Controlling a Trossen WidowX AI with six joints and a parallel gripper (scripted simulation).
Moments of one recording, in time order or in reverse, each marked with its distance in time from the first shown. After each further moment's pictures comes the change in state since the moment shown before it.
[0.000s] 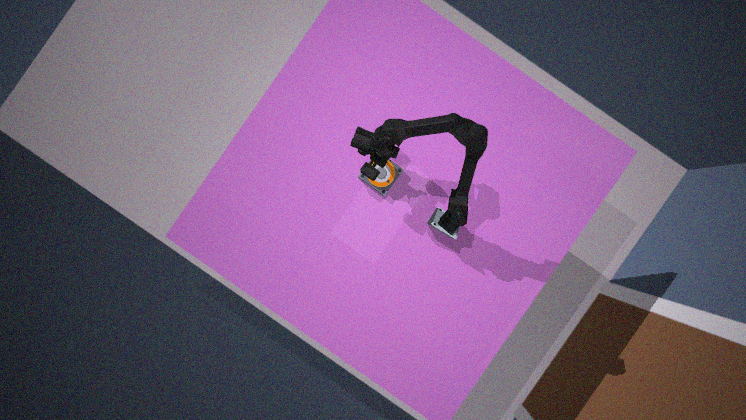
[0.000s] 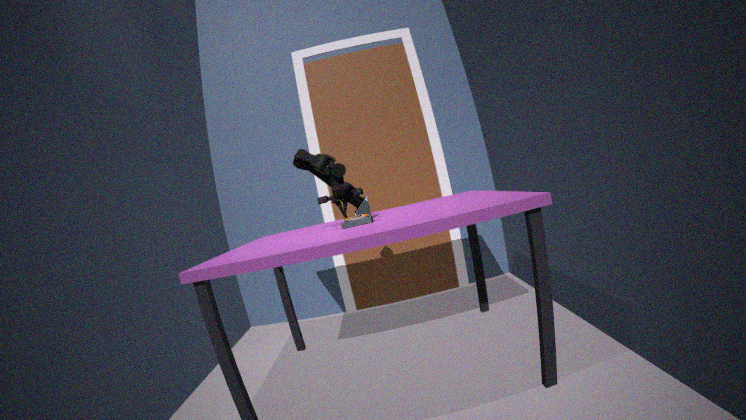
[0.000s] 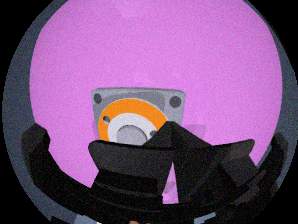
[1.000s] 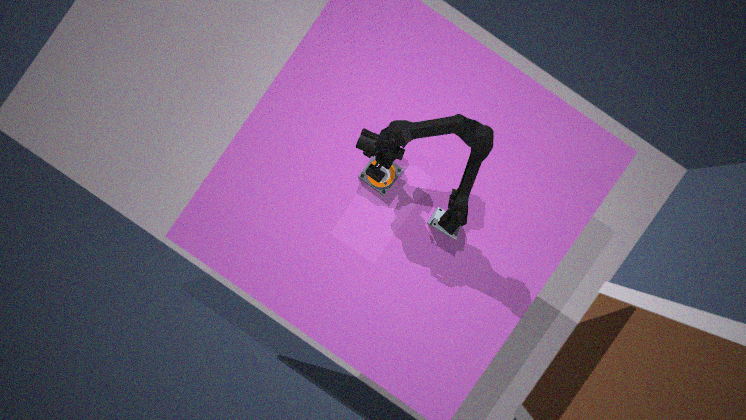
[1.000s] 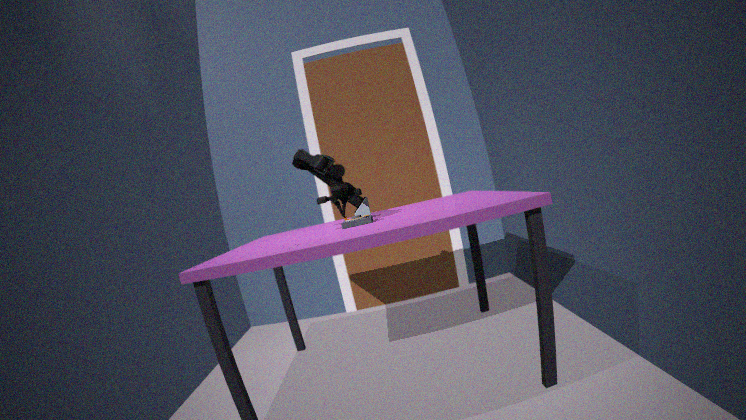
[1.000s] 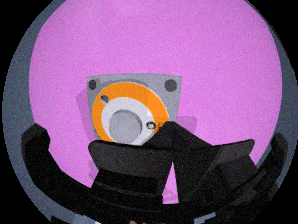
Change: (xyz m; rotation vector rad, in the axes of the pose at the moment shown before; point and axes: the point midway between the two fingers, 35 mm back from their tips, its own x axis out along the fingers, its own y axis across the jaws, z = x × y) arm 0.000 -0.007 -0.018 -0.006 0.010 -0.005
